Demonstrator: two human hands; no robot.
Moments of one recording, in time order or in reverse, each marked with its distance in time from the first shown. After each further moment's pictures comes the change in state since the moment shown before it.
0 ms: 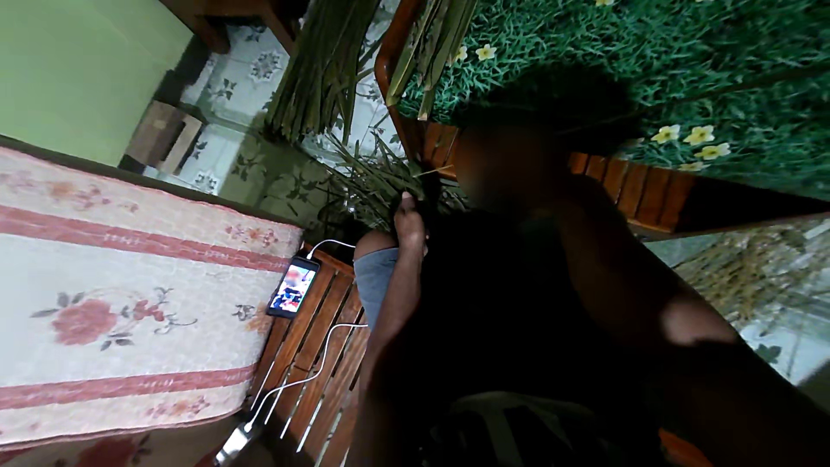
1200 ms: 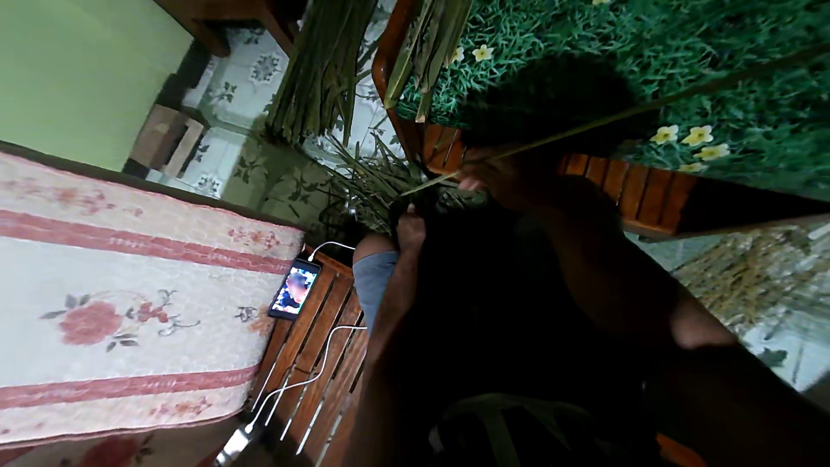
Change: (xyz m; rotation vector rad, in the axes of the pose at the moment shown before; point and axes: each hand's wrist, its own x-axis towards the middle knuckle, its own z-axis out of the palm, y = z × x) left_hand 0.034 -0.022 -0.004 0.786 0.000 -0.032; right_hand 0.000 -0.006 0.010 -0.007 -0.147 -0.052
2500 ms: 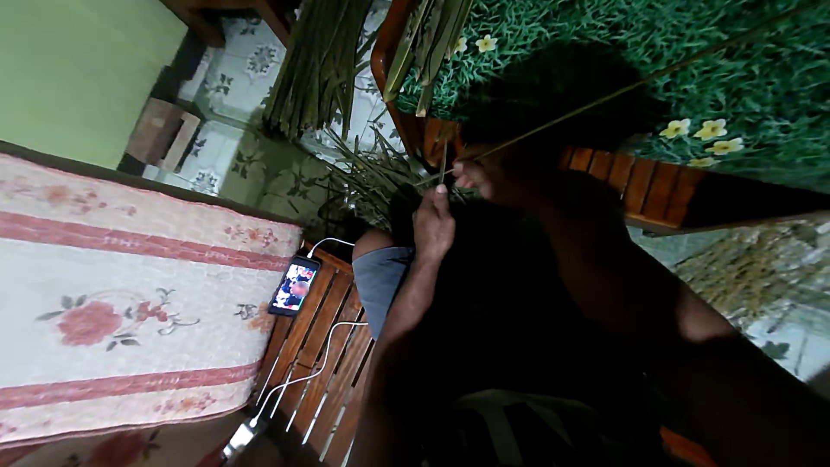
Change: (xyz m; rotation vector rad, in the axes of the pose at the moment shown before) left_hand -0.076 0.047 -0.018 -0.203 0.093 0.386; right_hand 0.012 -0.005 0.006 -0.032 -0.068 0.088
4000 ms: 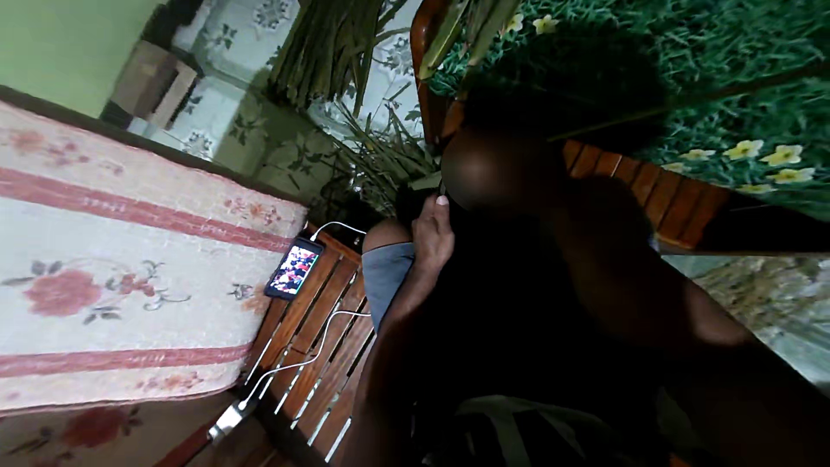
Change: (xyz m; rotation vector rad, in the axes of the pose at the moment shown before) left_hand -0.007 -0.048 -0.020 -0.087 0.088 0.101; right_hand 0.031 -0.010 0.034 -0.149 -0.061 -0.098
